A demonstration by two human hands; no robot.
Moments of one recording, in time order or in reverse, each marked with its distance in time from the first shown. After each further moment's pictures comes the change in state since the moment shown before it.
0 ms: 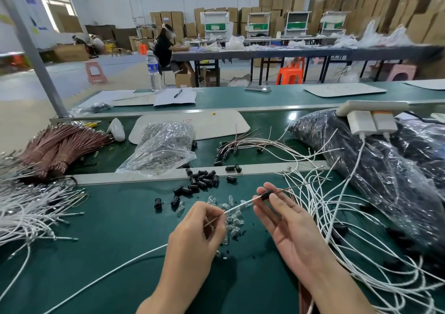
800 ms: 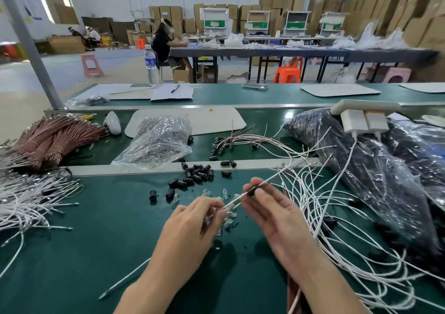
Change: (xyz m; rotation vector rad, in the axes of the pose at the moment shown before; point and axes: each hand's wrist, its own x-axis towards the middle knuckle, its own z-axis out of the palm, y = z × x) left_hand 0.003 0.006 -0.008 0.223 -0.100 0.118; right_hand -0.010 0.003 0.008 -0.129 -0.077 -0.050
